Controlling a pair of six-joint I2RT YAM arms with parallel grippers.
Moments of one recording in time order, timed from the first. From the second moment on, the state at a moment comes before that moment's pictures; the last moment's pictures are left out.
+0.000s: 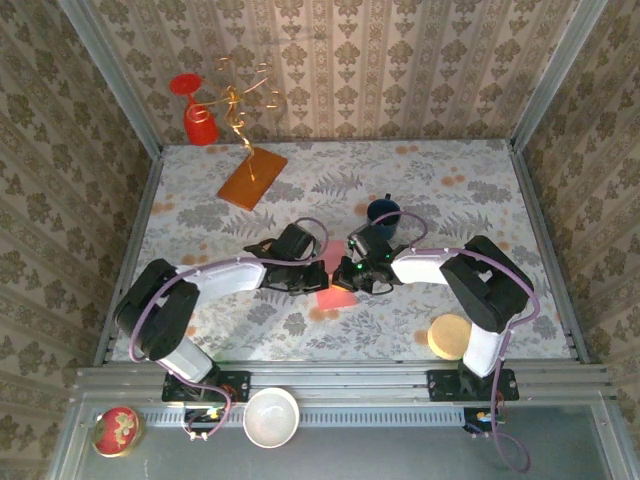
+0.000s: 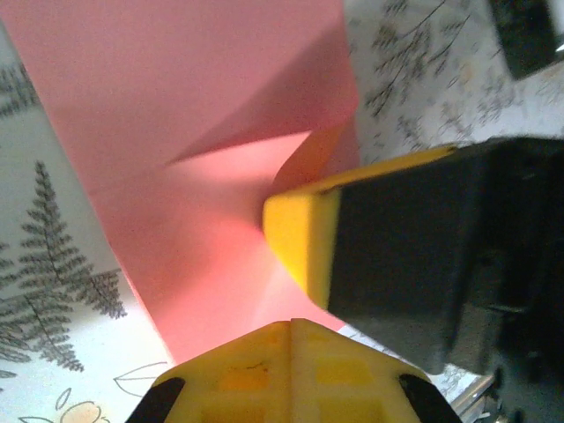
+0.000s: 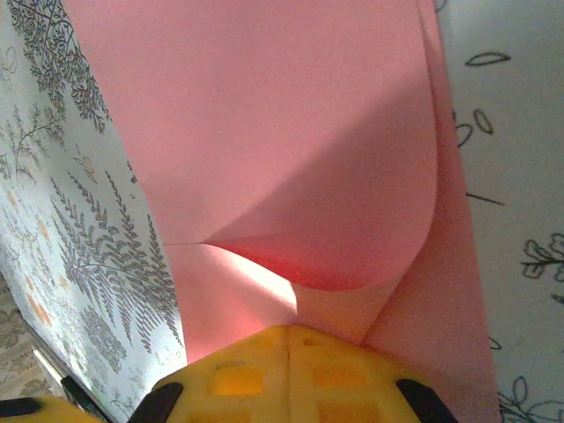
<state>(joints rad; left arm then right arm) -0.77 1.58 0.83 -0.29 0.39 -0.79 0.64 1.80 0.86 -0.06 -0.39 0.98</state>
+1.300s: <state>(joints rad) -0.82 1.64 0.77 -0.24 0.40 -0.83 0.63 1.80 0.86 -0.06 -0.40 1.00</state>
